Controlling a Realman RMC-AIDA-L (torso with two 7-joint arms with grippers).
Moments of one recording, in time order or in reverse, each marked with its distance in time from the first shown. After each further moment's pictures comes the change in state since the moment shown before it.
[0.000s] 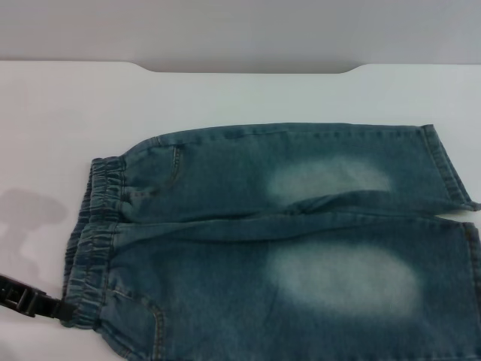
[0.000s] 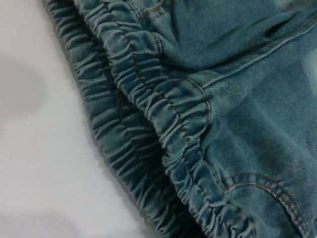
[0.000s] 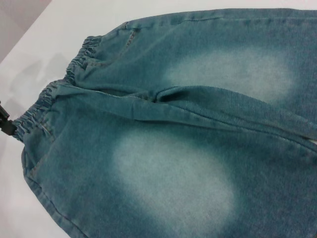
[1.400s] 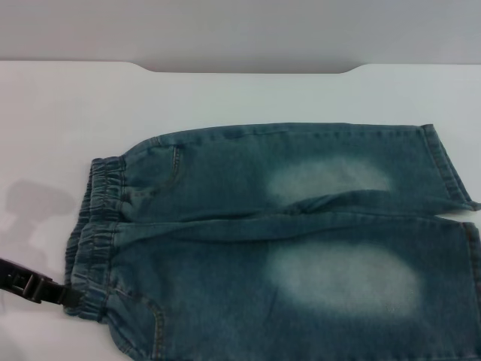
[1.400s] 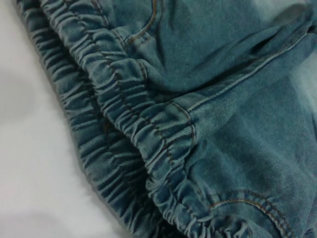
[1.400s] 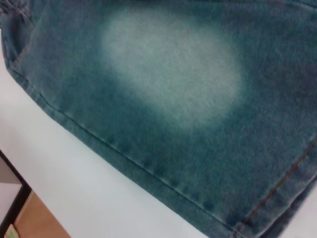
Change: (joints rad) left arm -0.031 -0.001 -0.009 0.010 -0.005 0.014 -0.006; right arm 0.017 -0.007 -0.211 0.001 -0.191 -0.037 0.086
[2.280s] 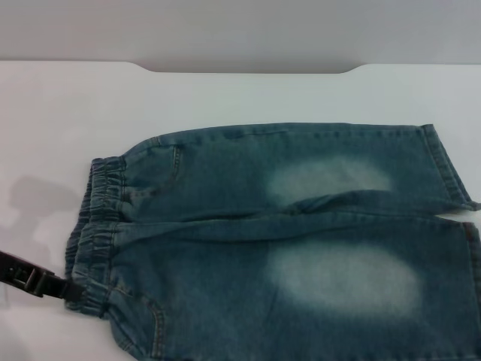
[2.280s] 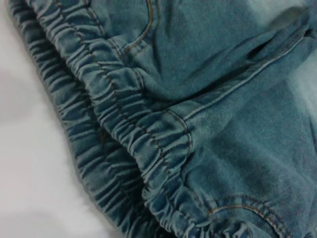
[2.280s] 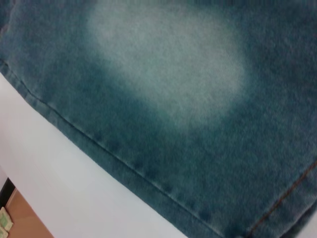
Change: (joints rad) left arm -0.017 0.003 0.000 0.000 0.002 0.006 -0.005; right arm 0.055 0.031 -0.016 0.066 -0.080 0.073 0.004
